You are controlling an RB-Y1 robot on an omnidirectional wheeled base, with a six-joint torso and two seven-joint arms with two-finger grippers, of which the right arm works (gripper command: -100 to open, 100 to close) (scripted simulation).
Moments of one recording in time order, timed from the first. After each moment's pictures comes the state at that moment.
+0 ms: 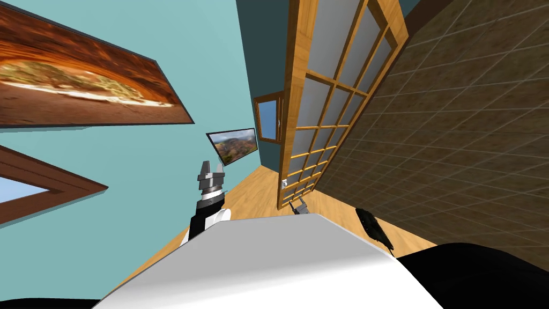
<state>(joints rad) 0.42 -0.03 -0.16 -1.09 0.71 -1.07 1.01</state>
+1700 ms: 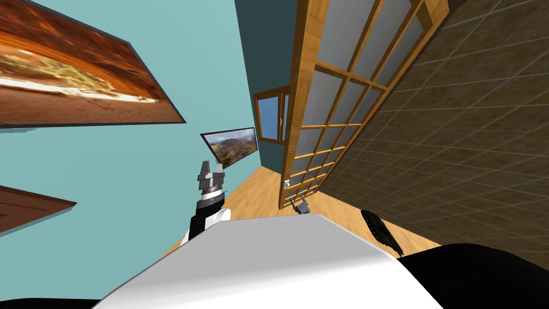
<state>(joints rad) 0.39 -0.03 -0.18 -1.08 0.69 -1.03 1.03</state>
